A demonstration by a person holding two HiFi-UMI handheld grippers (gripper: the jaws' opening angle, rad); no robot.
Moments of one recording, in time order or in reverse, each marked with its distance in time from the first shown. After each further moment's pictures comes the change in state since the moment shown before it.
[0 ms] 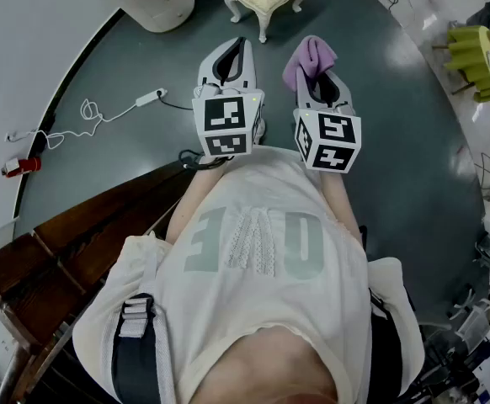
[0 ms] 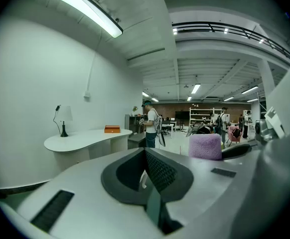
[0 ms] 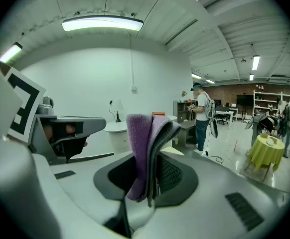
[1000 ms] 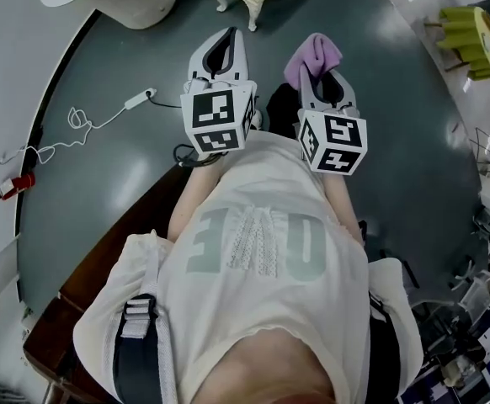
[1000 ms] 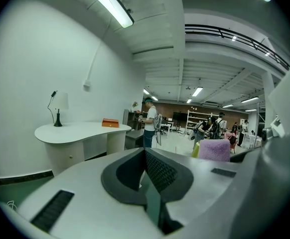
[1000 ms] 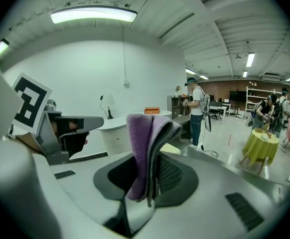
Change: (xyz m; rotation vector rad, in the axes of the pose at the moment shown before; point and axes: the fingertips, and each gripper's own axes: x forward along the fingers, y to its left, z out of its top) left arm 0.065 0.061 -0.015 -0.091 0.031 -0.063; right arm 0.062 0.002 -0.001 0.049 0.050 -0.080
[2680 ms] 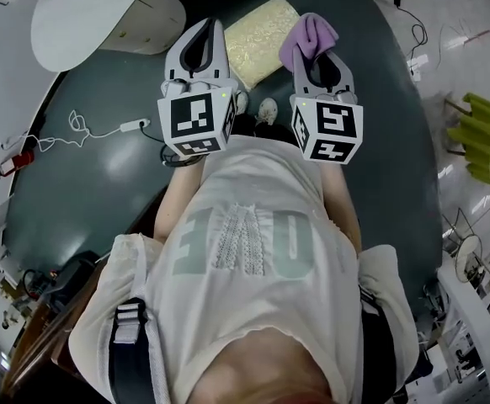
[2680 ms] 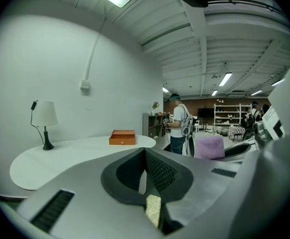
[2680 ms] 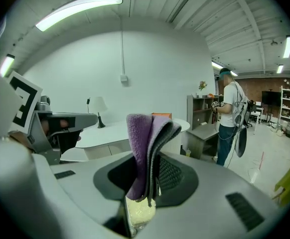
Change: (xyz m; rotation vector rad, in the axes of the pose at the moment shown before) left arm 0.413 0.124 0.141 0.052 -0.024 0.276; right arm 0.420 -0.161 0.237 -0.121 -0.005 0.263
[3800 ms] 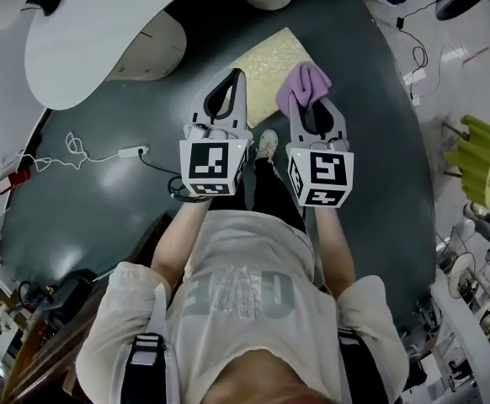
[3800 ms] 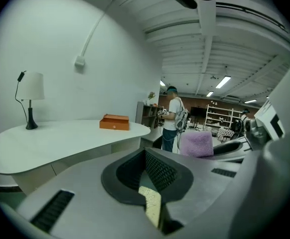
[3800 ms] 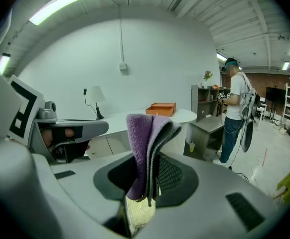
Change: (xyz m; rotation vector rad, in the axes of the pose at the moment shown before) left arm 0.071 0.012 -0.067 -0.088 0.107 -0.121; right arm 0.080 0.009 -0.026 0.001 0.096 0.027
